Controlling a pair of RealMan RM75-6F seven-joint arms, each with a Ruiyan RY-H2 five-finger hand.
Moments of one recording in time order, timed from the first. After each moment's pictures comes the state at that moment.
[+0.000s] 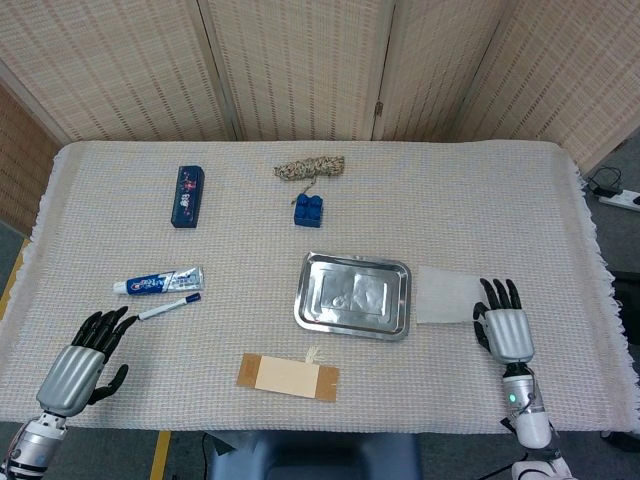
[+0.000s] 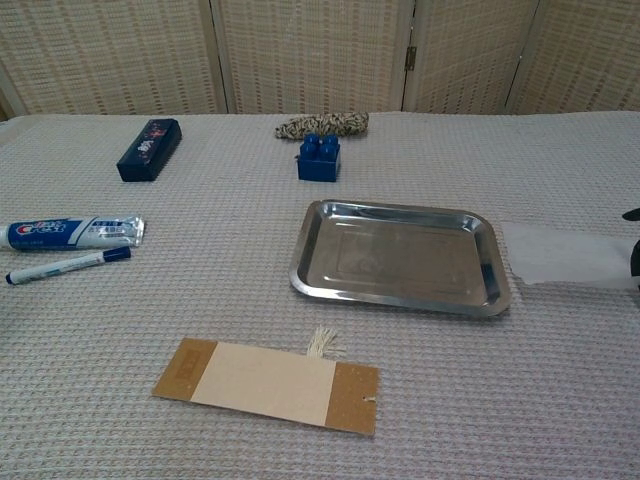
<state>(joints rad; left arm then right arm) -0.18 -1.21 0.07 -1.49 1.68 1.44 -0.05 0.26 -1.83 0.10 -0.70 -1.47 1.35 0.03</state>
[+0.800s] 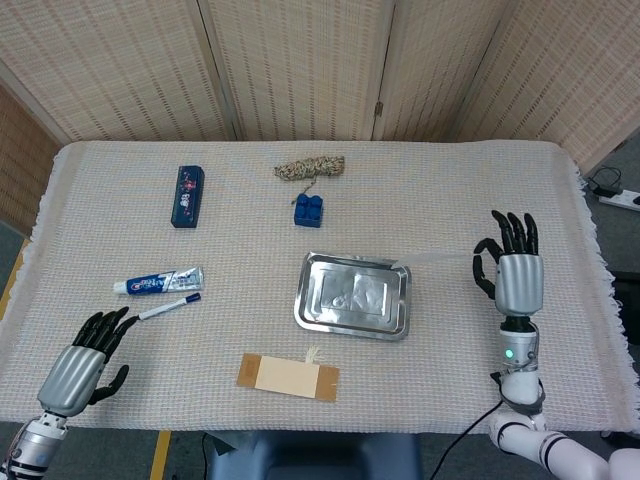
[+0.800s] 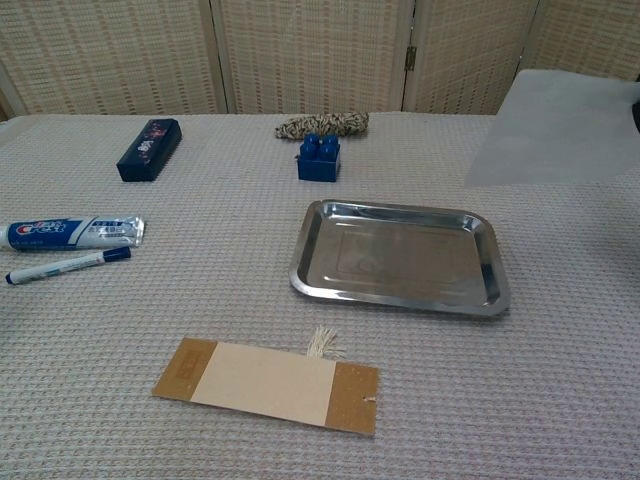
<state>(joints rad) -0.18 -1.21 0.07 -1.49 1.67 1.43 -0.06 0.42 -1.73 0.33 -0.98 -1.44 1.53 0.01</state>
